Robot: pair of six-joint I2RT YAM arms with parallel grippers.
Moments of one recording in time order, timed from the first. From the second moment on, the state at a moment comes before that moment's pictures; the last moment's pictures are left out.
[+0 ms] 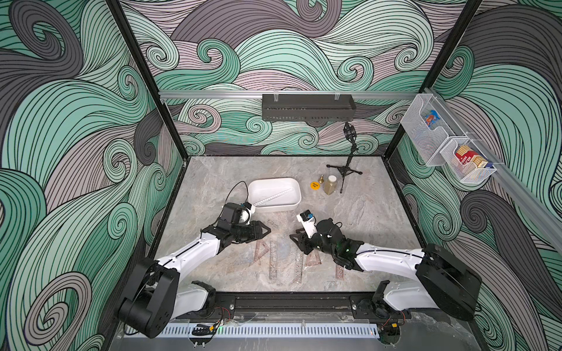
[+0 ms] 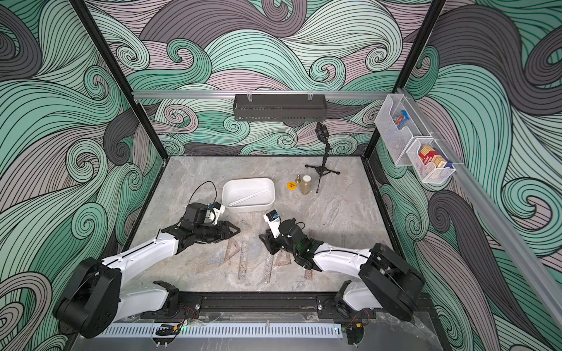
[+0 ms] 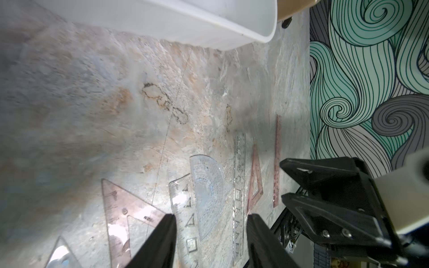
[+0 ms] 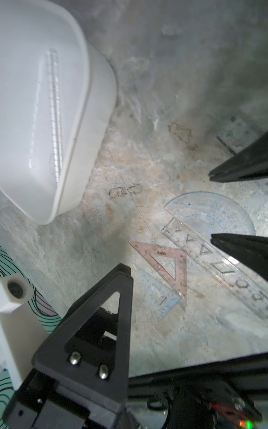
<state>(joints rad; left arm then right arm) -0.38 1.24 0.53 -0.13 0.57 -0.62 0.85 1.38 0.45 0.35 -0.11 0.34</state>
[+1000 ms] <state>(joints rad) -0.39 1.27 0.54 -0.13 0.55 -0.62 1.01 1.65 0.48 0.43 -0.19 0.36</state>
